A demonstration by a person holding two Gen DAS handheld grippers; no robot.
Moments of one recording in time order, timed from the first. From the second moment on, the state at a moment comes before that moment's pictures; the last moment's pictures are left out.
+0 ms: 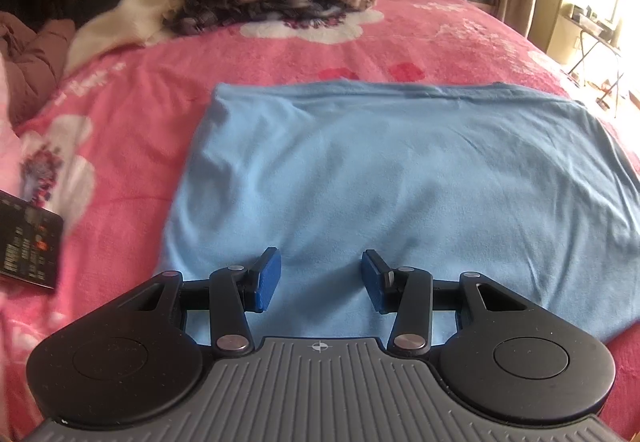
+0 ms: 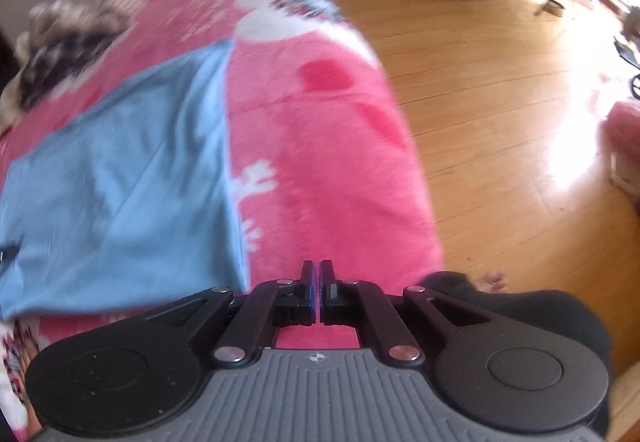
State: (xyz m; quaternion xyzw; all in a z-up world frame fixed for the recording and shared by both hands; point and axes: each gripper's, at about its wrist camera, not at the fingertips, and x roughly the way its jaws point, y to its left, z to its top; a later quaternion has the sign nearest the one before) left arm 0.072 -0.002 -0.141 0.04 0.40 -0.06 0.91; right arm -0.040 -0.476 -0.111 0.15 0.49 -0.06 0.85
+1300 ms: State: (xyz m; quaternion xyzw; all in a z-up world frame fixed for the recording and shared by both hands) left arm -0.003 0.104 -0.132 -0.06 0.45 -0.04 0.89; right arm 0.051 -0.269 -0.064 0.04 0.44 0.29 0.85
